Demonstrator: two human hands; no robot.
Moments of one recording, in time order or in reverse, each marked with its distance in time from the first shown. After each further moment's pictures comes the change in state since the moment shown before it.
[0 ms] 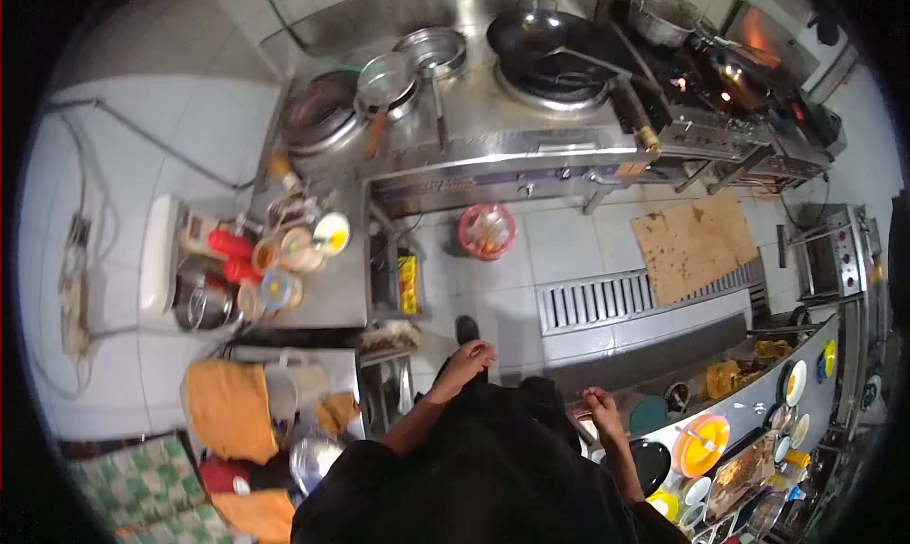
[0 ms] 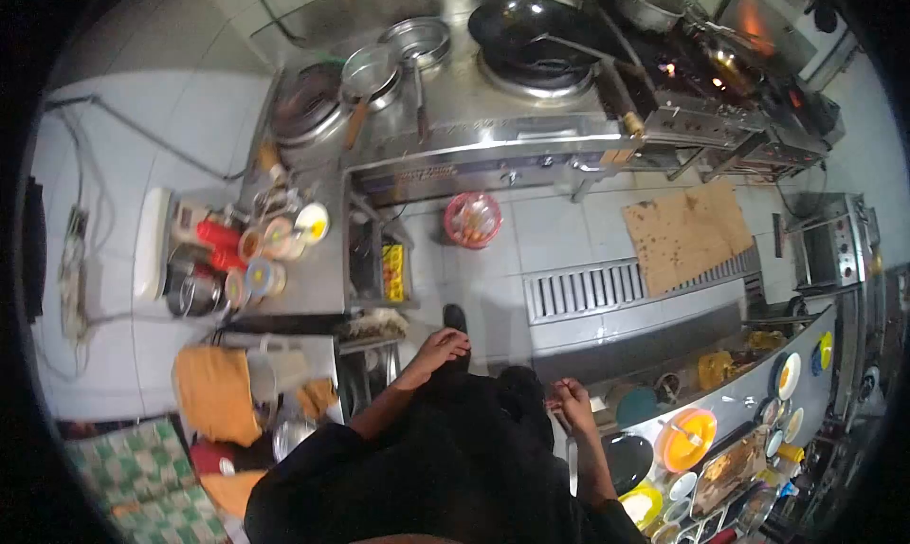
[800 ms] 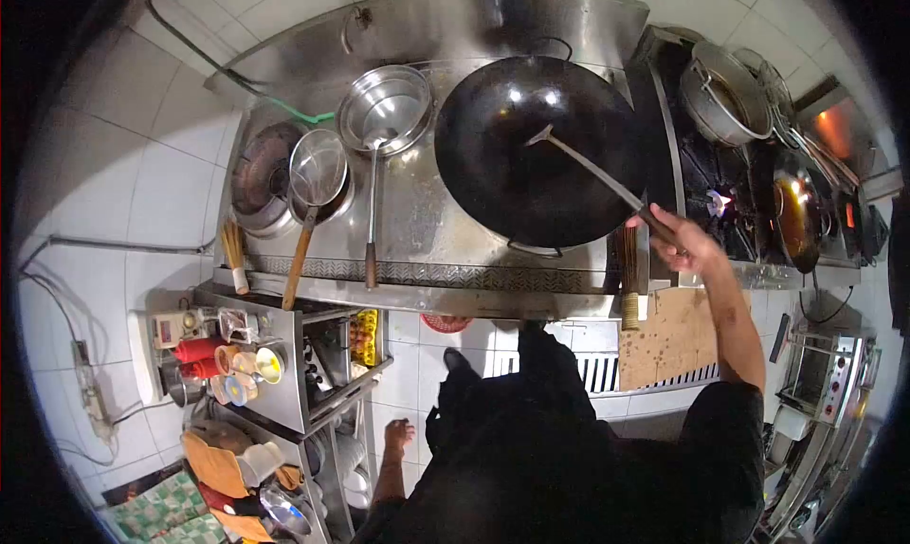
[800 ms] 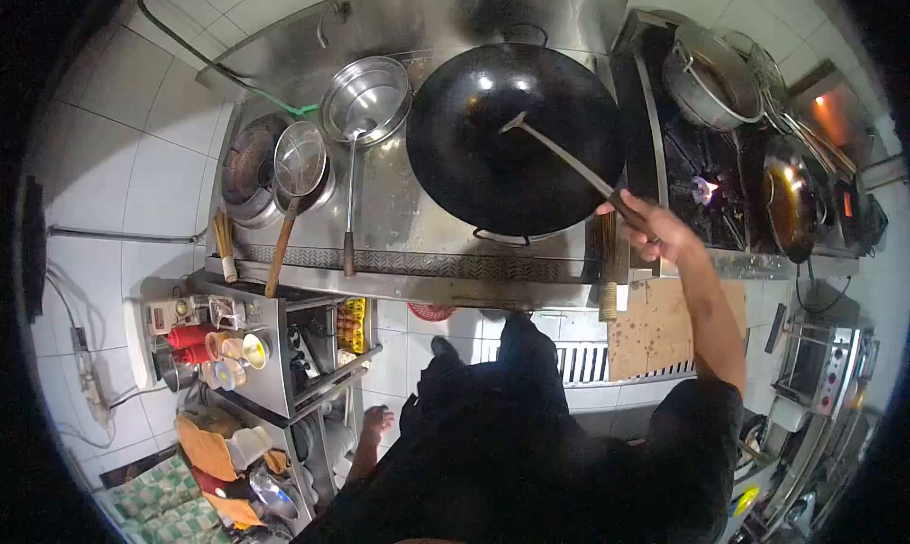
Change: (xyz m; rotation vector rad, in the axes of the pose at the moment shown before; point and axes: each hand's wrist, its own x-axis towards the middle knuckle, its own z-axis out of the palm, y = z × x) left_hand 0.156 -0.017 0.002 -0.632 0.683 -0.380; right_hand 0.479 -0.710 -0.135 -0.258 -0.543 0.205
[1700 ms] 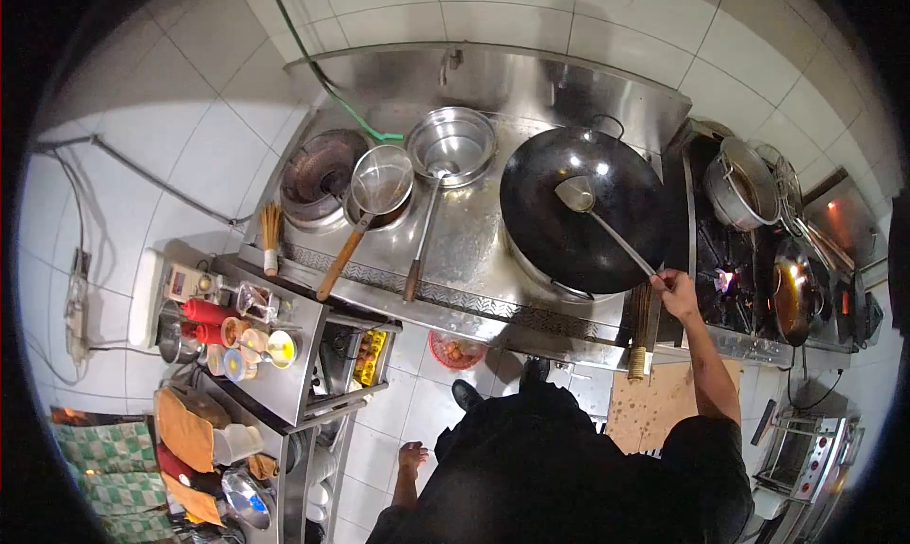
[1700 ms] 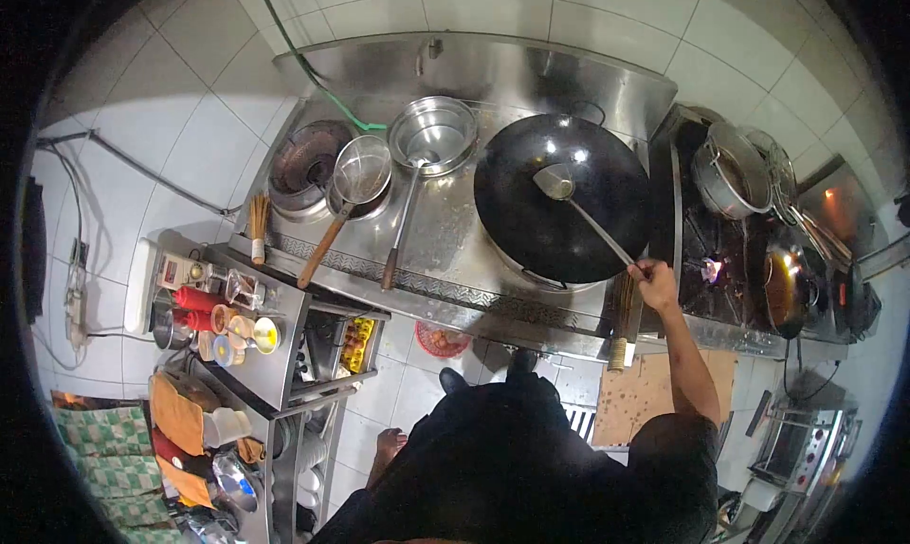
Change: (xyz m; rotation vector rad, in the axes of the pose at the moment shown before) left_hand -0.011 -0.029 0.069 -0.125 0.164 0.058; right_hand 0.073 0.056 -0.028 -1.030 0.735 -0.657
